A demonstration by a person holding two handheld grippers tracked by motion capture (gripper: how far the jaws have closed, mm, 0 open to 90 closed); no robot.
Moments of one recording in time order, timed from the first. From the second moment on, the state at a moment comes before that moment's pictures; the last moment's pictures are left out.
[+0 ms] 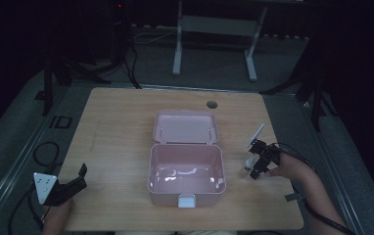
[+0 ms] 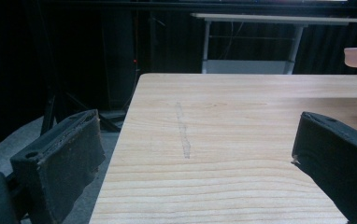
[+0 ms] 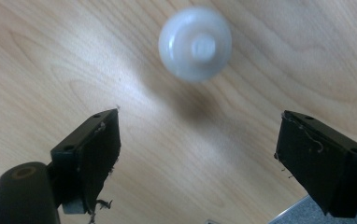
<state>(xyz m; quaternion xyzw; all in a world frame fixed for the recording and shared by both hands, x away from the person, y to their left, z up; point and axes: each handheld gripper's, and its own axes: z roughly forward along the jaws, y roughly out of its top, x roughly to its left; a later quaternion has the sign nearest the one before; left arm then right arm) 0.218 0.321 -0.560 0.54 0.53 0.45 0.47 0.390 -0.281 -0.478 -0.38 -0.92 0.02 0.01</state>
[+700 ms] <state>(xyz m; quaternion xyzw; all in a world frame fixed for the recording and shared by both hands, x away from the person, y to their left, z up) 0.218 0.322 -0.560 0.54 0.53 0.45 0.48 0.420 -0.259 -0.495 -0.38 -0.92 0.02 0.03</state>
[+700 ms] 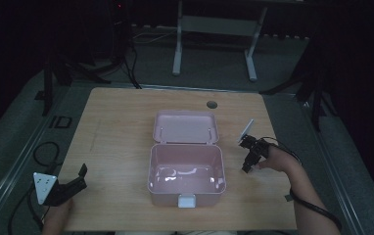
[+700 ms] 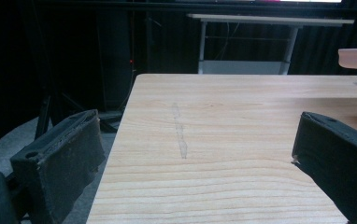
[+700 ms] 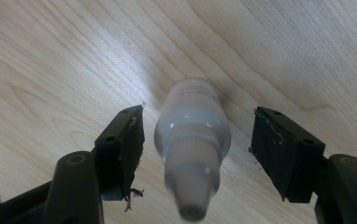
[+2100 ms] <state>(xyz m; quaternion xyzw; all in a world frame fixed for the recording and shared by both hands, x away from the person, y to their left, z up) 0.218 0.321 -0.560 0.54 0.53 0.45 0.48 0.398 -0.247 -0.492 -0.20 -0.98 0.06 0.04</state>
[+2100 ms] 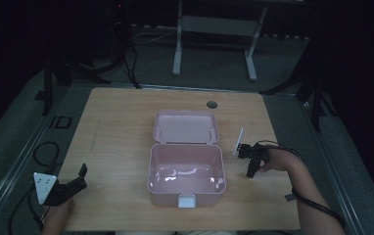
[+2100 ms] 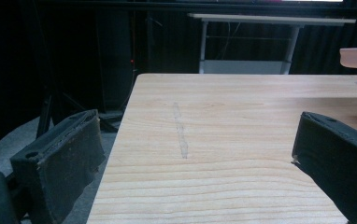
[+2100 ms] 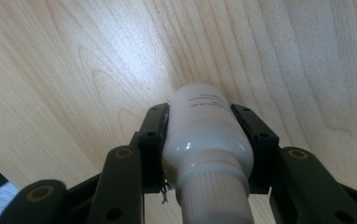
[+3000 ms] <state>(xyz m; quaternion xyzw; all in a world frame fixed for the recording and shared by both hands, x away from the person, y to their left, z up) 0.218 0.321 -0.560 0.54 0.53 0.45 0.48 0.342 -0.233 -0.470 0.02 -1.00 0.05 0.02</state>
